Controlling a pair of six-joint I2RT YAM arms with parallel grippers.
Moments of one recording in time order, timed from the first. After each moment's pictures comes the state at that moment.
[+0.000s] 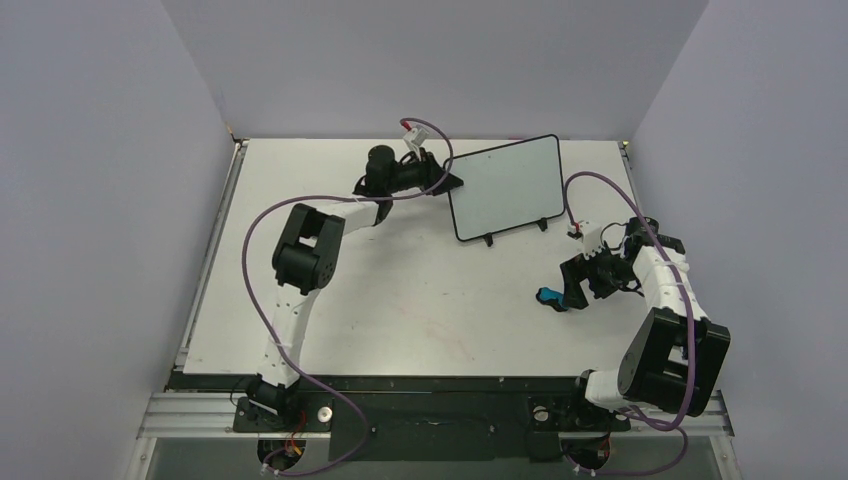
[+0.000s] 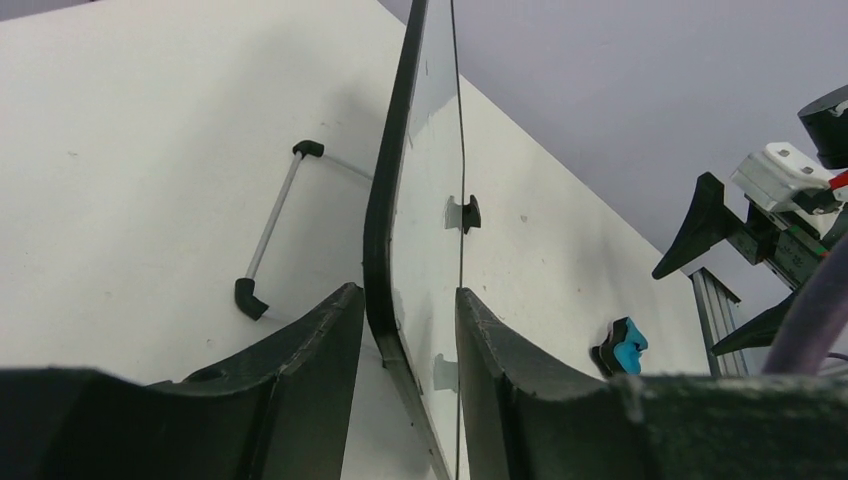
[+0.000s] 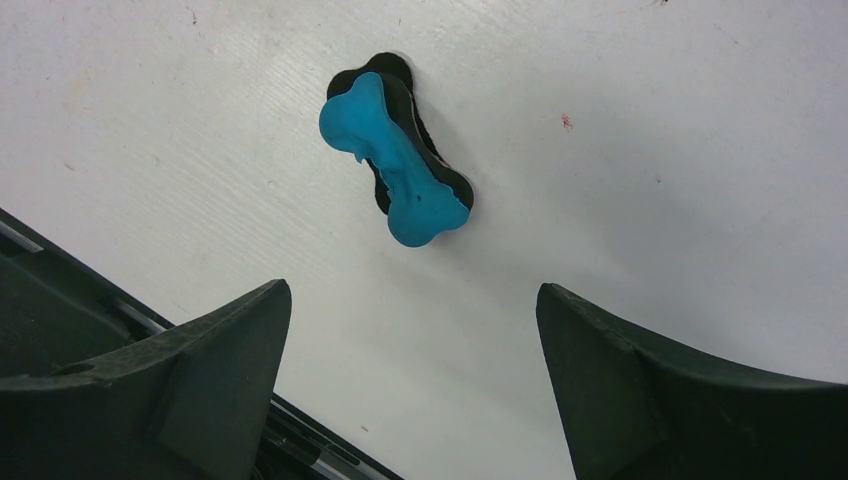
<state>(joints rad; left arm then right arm) -0.43 2.40 1.70 0.71 0.79 -0.61 -0.32 1.37 0.92 -0.95 -0.50 -0.83</state>
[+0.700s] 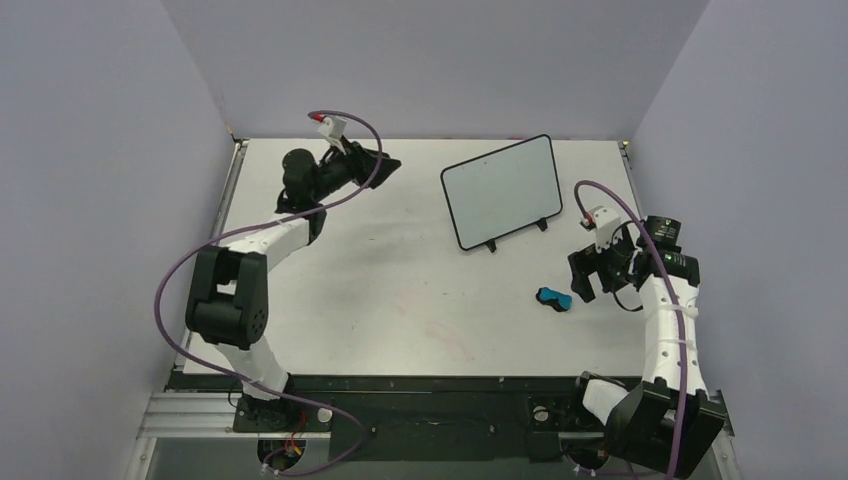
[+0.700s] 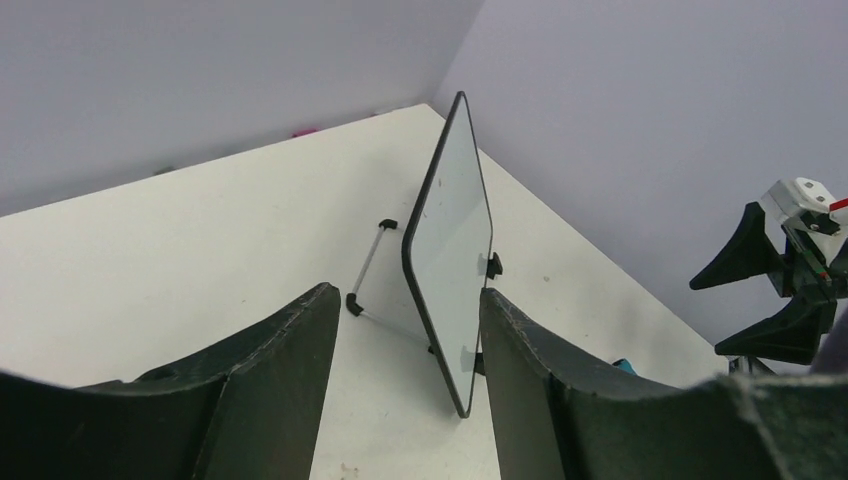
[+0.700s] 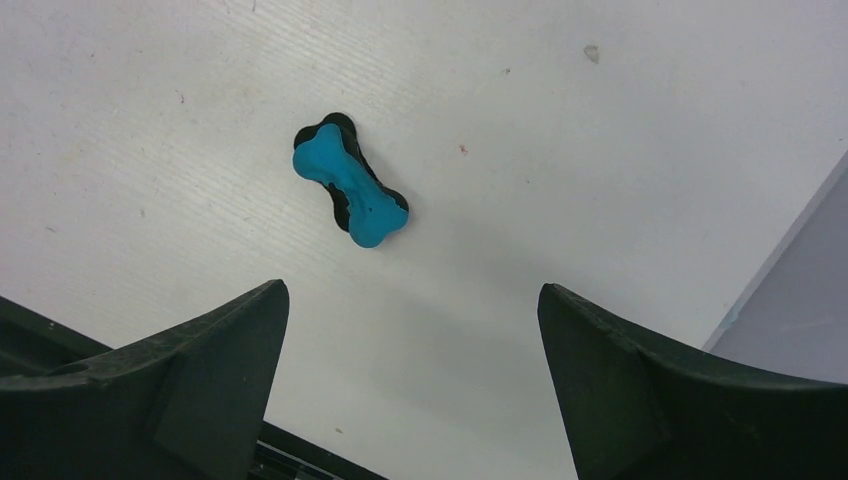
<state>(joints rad) -0.24 1.80 1.17 0.77 0.69 -0.57 -0.33 1.09 0.93 -0.91 -0.47 -0.76</state>
